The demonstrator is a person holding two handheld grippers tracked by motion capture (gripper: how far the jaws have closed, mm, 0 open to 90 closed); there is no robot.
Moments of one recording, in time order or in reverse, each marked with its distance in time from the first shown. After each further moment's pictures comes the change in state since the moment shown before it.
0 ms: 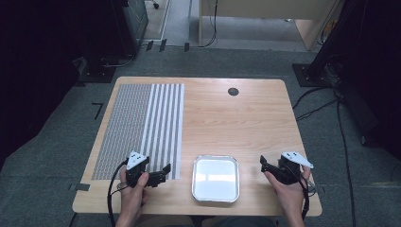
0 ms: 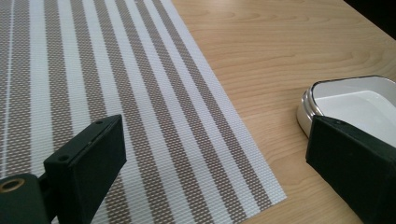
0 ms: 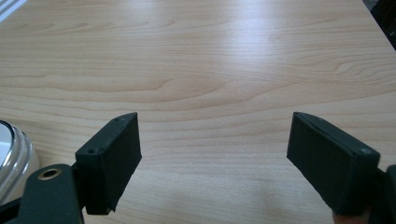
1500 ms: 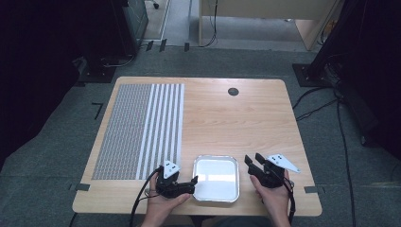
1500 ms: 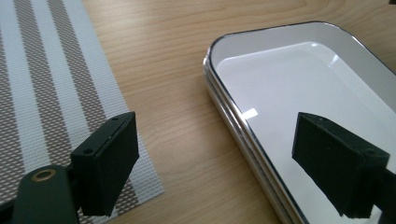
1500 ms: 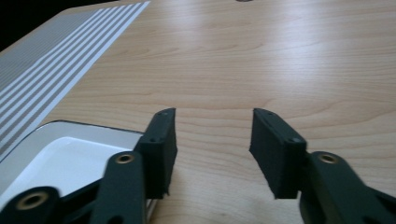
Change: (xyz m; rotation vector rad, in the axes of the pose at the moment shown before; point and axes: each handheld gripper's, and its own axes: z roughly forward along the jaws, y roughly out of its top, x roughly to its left) left arm -0.081 -0.017 0.030 0.113 -0.038 0.105; right arm 0.051 -0.003 -0.009 -0.079 0.203 0.024
